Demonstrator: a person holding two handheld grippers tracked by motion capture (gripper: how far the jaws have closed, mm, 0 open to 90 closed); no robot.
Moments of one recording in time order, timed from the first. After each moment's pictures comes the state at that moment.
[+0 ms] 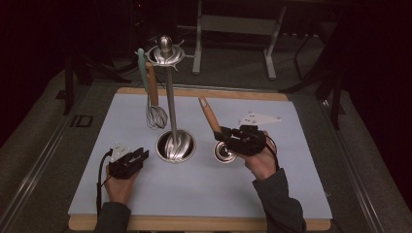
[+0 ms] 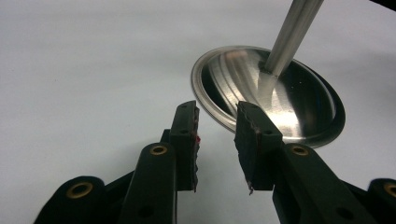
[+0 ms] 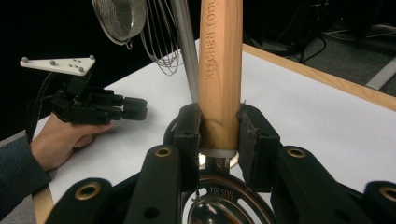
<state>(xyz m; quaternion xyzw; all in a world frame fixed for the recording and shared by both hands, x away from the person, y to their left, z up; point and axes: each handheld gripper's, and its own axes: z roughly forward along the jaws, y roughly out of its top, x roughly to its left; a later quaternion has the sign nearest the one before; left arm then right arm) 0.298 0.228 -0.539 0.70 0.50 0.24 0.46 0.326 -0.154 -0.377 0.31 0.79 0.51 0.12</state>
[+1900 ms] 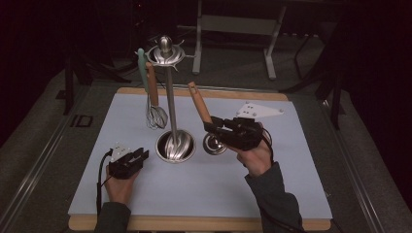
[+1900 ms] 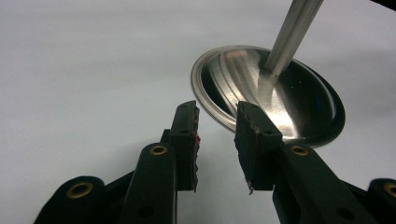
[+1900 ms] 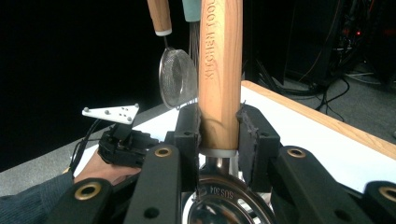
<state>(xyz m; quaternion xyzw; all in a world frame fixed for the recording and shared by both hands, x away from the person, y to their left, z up) 0.298 0.228 -0.539 0.70 0.50 0.23 0.46 0.315 -0.135 -0.338 0.26 0.77 0.58 0.11</state>
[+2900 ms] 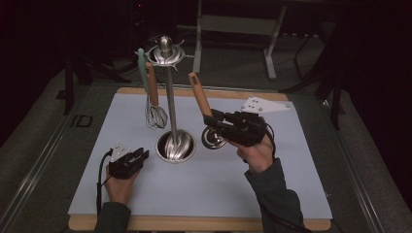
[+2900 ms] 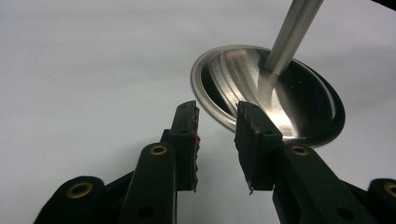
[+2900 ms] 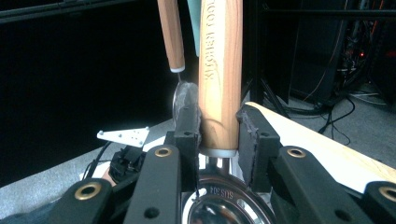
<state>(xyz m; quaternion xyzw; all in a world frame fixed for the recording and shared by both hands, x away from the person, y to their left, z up) 0.298 0.228 -0.540 0.70 0.50 0.23 0.46 0.313 -0.137 -0.317 0.24 0.75 0.61 0.11</state>
